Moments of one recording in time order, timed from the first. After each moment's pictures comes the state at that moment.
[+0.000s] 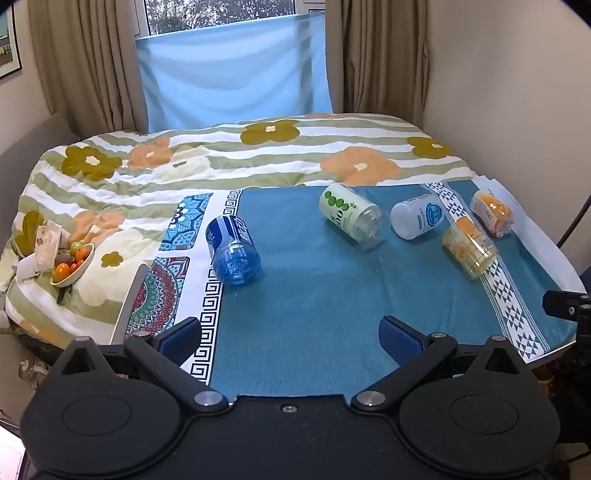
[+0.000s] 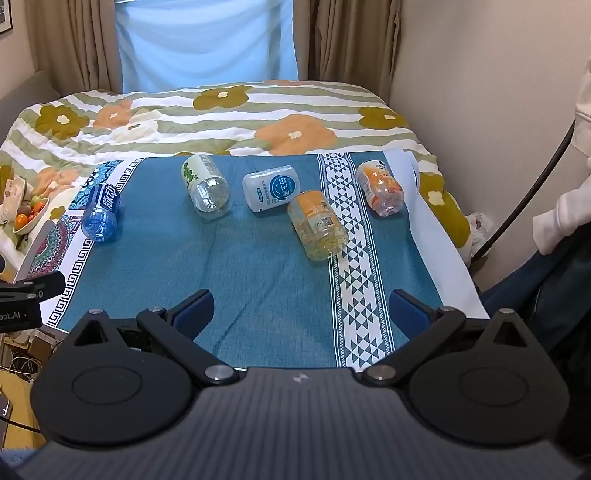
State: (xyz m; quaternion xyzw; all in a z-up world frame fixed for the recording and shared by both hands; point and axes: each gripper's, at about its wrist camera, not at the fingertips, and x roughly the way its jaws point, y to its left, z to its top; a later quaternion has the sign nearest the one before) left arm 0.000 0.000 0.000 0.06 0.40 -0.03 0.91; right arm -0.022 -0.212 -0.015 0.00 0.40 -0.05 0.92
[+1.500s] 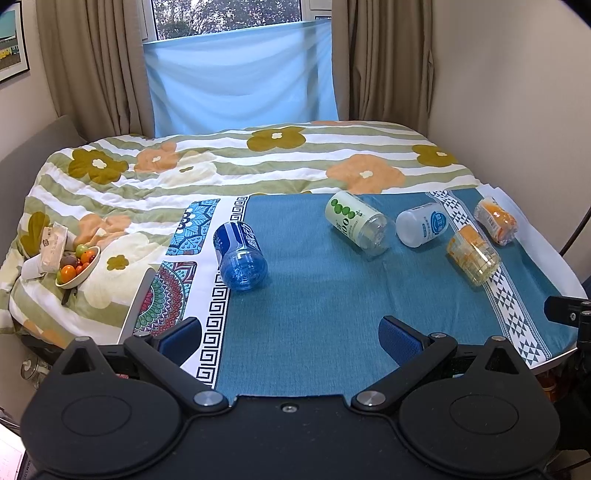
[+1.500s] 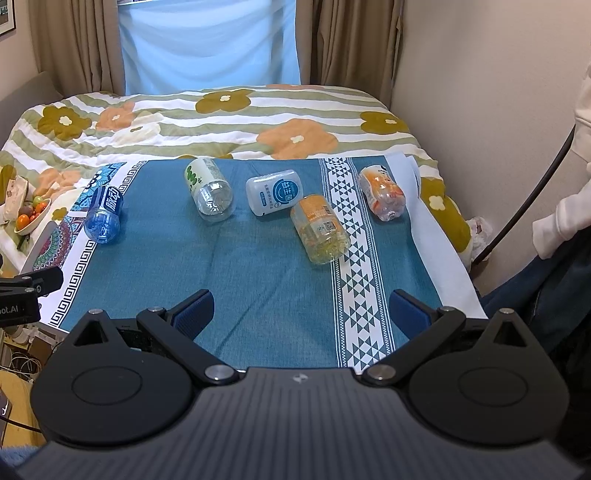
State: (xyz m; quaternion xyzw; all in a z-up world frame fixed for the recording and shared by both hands) left arm 0.000 0.002 0.007 0.05 0.39 -0.02 0.92; right arm -0.023 -0.209 -0.012 0.01 0.40 -0.05 0.92
